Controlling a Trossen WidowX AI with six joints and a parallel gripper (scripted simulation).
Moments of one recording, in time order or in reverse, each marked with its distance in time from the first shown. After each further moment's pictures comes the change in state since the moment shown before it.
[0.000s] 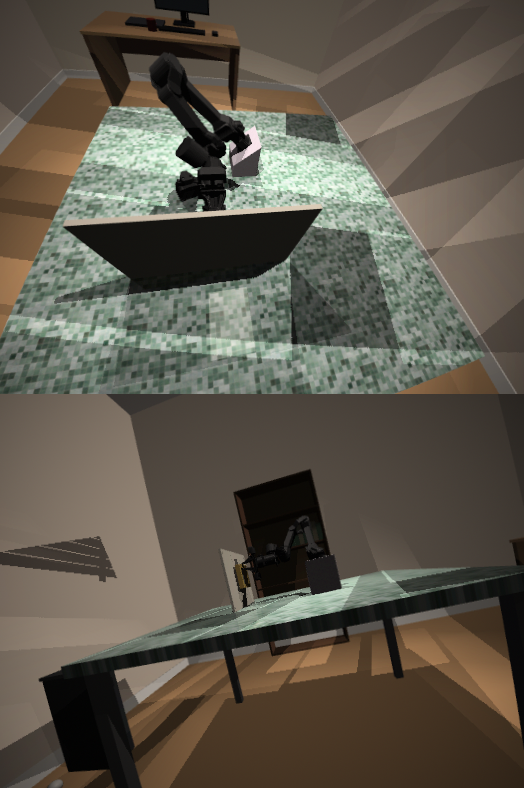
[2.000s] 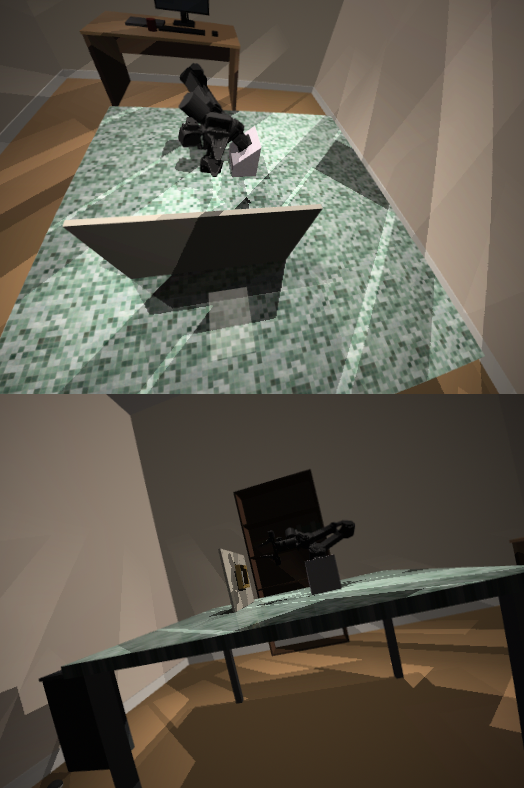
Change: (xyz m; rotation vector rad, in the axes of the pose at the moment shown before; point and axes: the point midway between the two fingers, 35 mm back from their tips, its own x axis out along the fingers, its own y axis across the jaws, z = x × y) arm -0.127 0.055 -0.009 -0.170 0.014 -0.007
